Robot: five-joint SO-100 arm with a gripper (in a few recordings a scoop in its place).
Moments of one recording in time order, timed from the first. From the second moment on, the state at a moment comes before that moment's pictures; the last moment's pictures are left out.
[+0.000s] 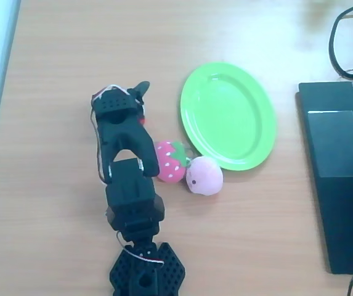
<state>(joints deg) -10.0 99.3 113.8 58.6 42.2</state>
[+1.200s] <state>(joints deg) -8.3 93.0 113.4 53.3 42.1</state>
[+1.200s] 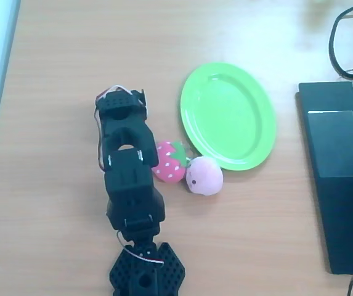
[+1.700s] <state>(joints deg) -6.2 97.6 113.1 53.7 38.0</state>
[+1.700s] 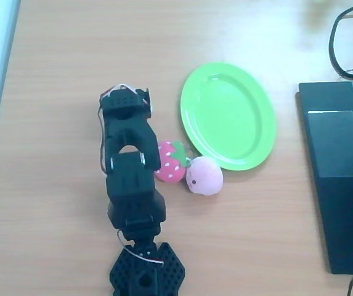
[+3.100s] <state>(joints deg) 29.7 74.1 80.2 68.6 -8.3</state>
